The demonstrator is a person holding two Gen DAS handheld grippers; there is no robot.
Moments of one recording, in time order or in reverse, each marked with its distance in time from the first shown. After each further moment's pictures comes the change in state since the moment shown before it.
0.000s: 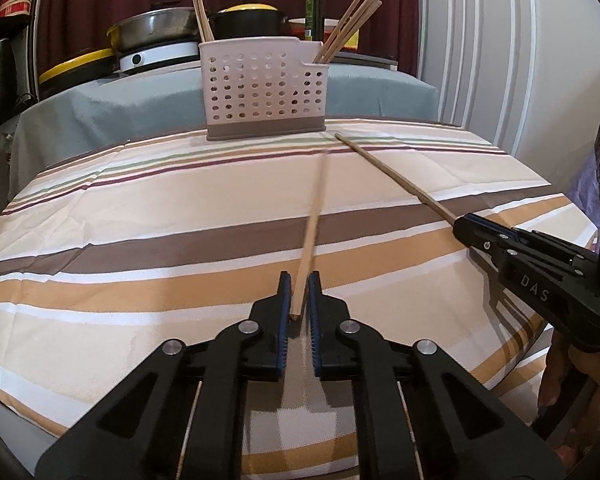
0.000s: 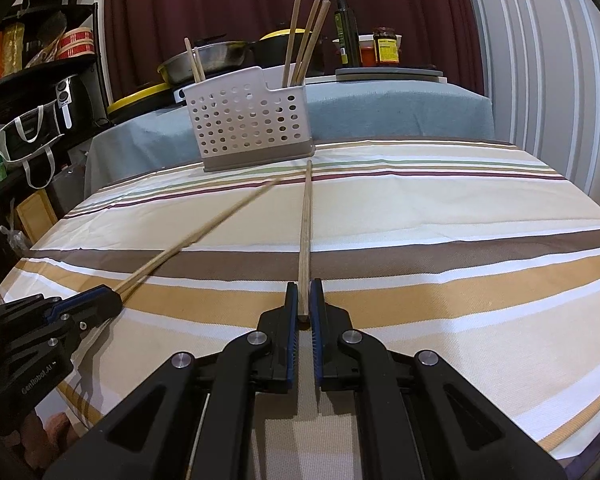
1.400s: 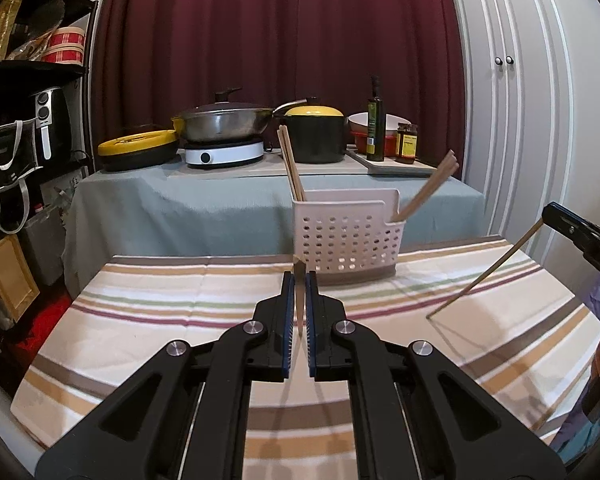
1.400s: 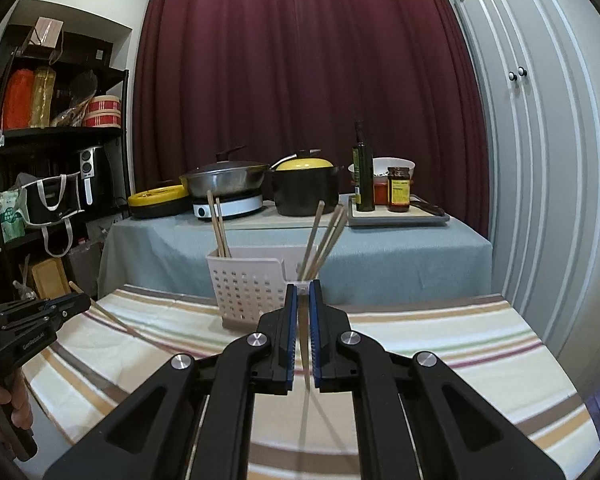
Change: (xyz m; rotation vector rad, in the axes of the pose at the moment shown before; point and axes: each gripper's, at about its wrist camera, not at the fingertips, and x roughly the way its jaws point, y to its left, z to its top) left arm -0.079 0.072 0.130 -0.062 -0.241 0.153; right arm -0.066 0.015 0.141 -0.089 -0.330 0.030
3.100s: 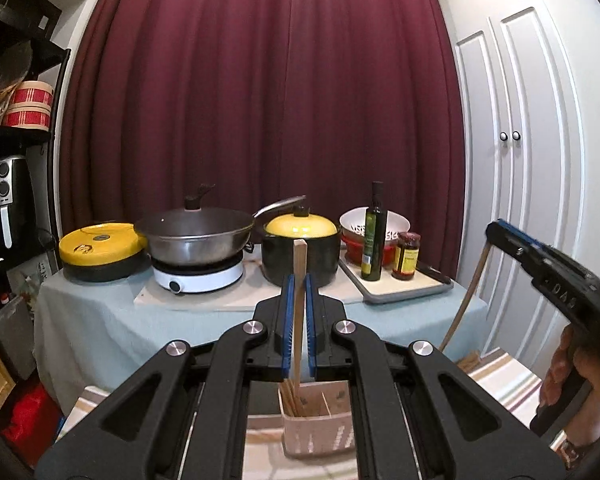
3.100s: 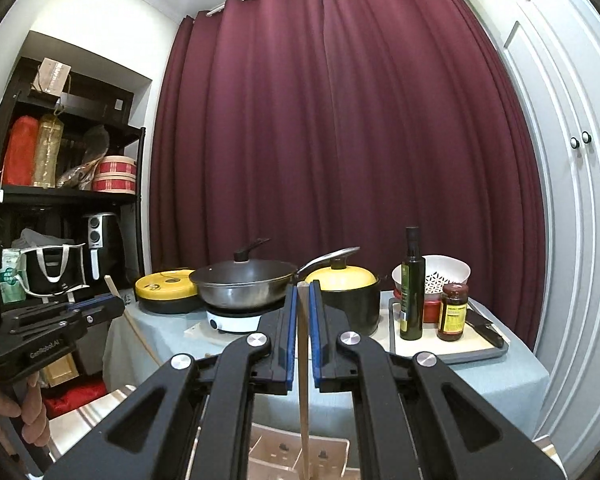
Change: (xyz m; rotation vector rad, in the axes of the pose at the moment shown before) left arm 0.083 0.000 0.199 -0.003 -0.222 -0.072; right arm 0.119 0.011 0.162 -0.036 -0.227 0.126
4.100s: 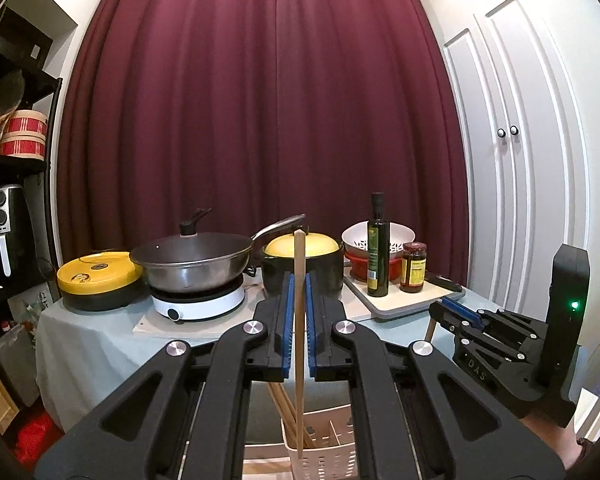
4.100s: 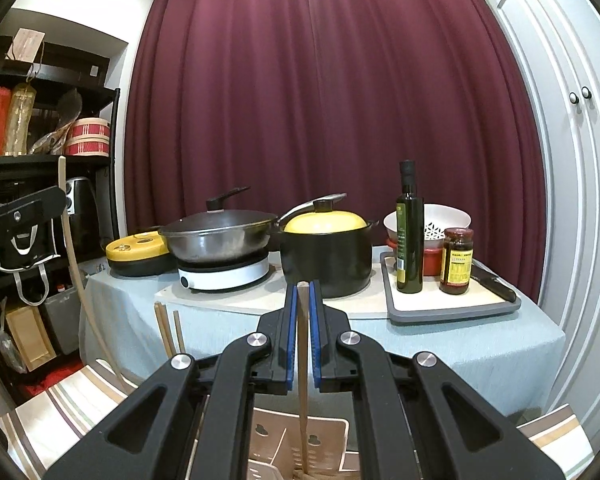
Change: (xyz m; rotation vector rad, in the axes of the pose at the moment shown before) left arm 0.022 -0.011 -0.010 0.073 -0.078 0.022; right arm 0.057 -0.008 -0.061 0.023 0.131 -0.061
